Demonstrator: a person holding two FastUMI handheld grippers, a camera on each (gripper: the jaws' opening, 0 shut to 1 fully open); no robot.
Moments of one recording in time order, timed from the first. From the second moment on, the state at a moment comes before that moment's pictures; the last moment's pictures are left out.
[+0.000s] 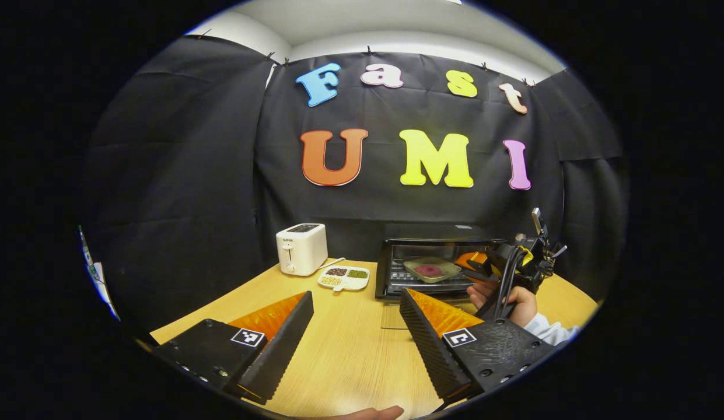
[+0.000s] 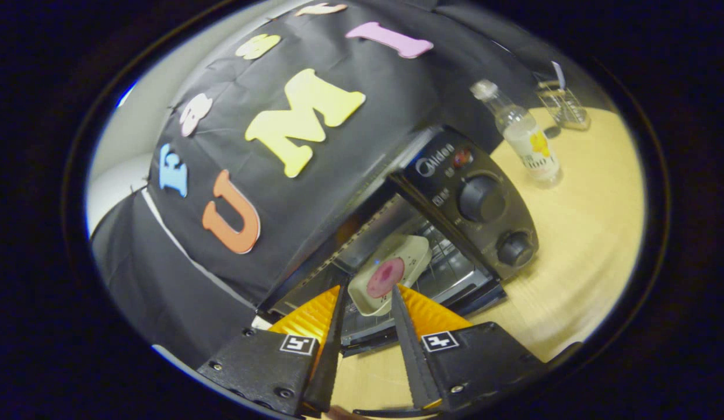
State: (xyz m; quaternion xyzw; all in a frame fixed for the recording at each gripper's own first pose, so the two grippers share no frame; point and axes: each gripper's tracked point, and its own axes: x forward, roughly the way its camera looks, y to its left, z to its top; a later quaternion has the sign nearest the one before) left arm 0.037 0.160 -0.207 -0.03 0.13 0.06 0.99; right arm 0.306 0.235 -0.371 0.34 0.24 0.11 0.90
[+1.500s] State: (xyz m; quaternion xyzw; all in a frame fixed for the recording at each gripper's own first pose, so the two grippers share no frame) left arm 0.088 -0.002 -0.381 -0.03 0.35 -0.05 0.94; right arm 0.179 -0.009 -0.123 0.04 0.04 0.08 1.00
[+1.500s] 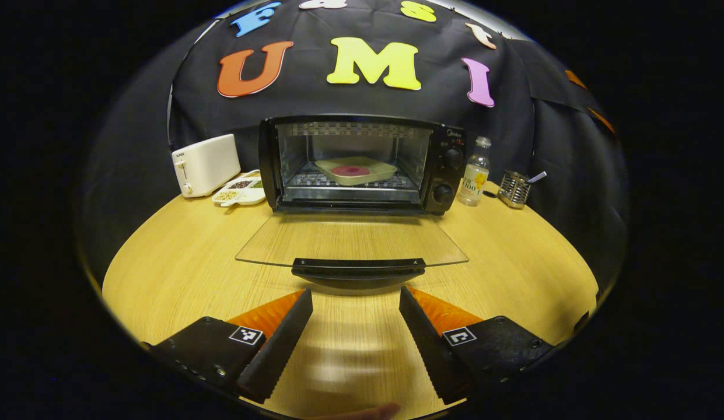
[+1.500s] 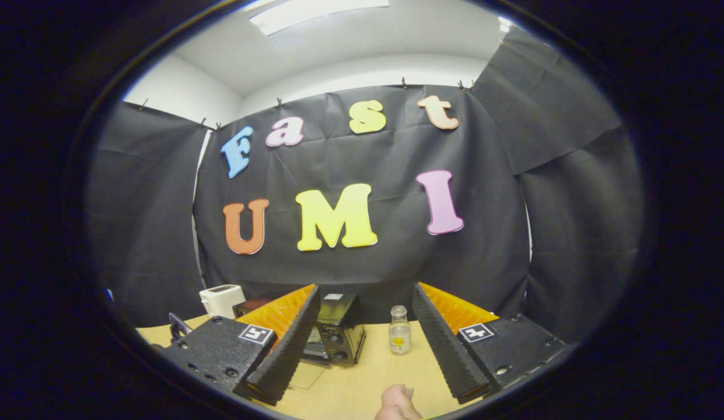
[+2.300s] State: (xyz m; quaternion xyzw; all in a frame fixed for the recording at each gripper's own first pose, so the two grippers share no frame) left arm 0.108 -0.012 -0.400 -0.02 0.42 -0.05 0.90; right arm 0.191 -0.059 -0.154 0.03 0.04 0.07 1.00
